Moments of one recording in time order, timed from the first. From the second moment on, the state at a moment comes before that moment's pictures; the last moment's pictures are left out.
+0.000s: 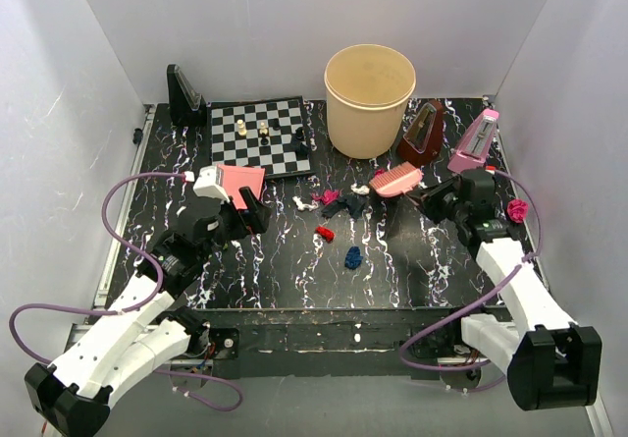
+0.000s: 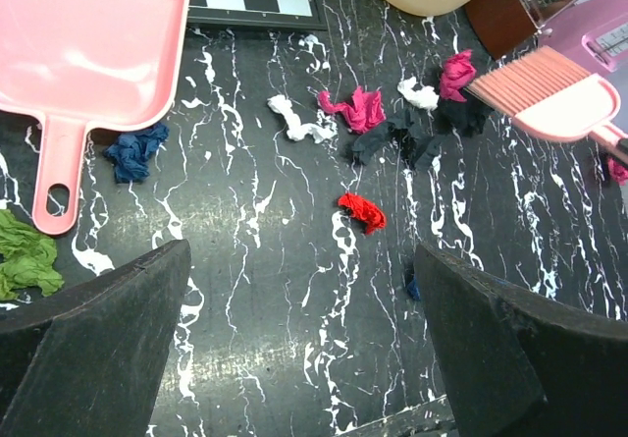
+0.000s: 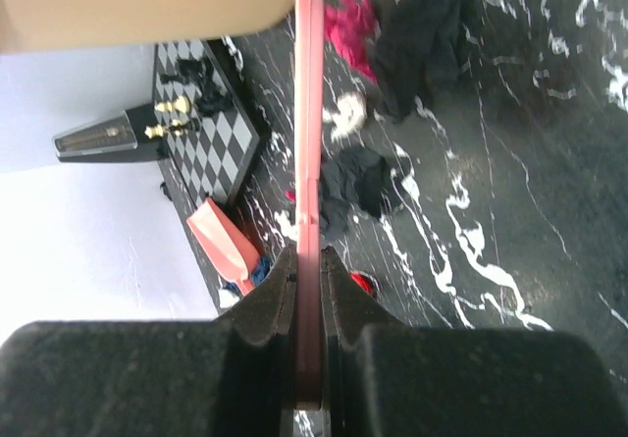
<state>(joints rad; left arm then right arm) -0.58 0.73 0.69 -0.39 -0.20 -0.60 0.14 0.98 0.63 -0.24 -0.20 1.17</state>
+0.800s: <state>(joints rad) -0.58 0.86 0.71 -0.53 -0.45 -0.66 0.06 1.19 0.80 -0.35 -0.22 1.13</state>
